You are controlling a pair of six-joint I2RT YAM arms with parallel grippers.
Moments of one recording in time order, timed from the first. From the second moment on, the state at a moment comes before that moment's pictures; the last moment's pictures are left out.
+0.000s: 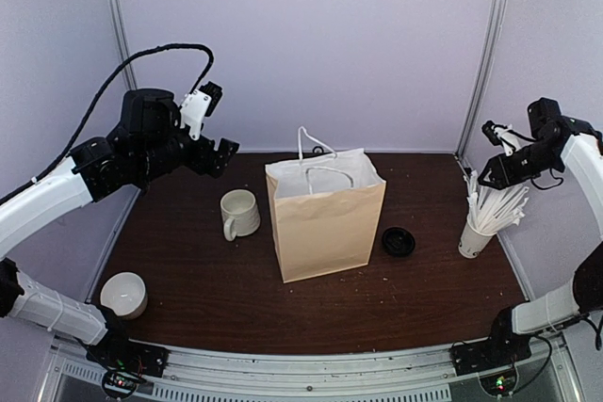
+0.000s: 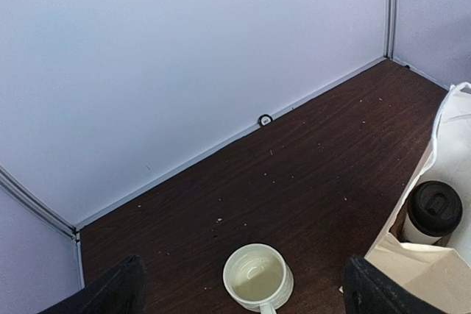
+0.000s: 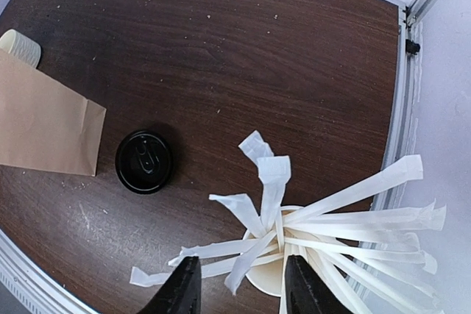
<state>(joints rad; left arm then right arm) -0.74 1.22 1.23 -0.36 -0.31 0.11 -0.19 1.27 1.37 -1.11 -0.37 -0.40</state>
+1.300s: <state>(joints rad) -0.74 1.23 1.23 -0.36 -0.28 0.12 -0.19 1.25 1.70 -1.29 -0.34 -0.43</state>
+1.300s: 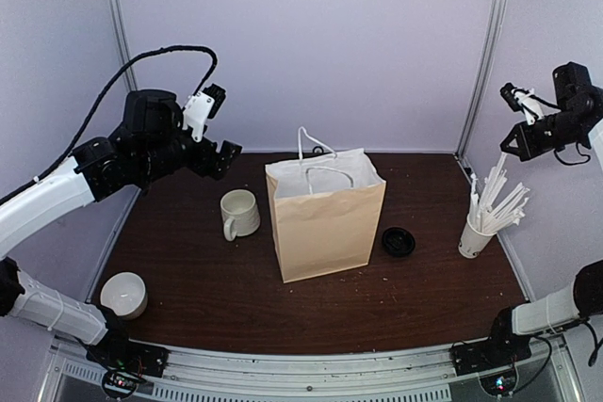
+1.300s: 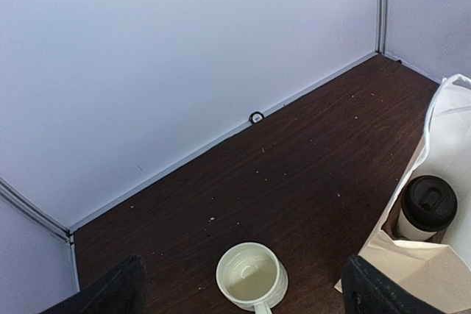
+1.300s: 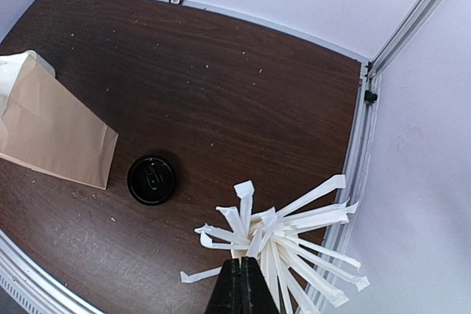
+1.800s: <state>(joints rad) -0.74 1.23 1.23 -0.37 -0.28 0.12 -0.19 1.28 1.70 -1.37 -0.38 -0.45</state>
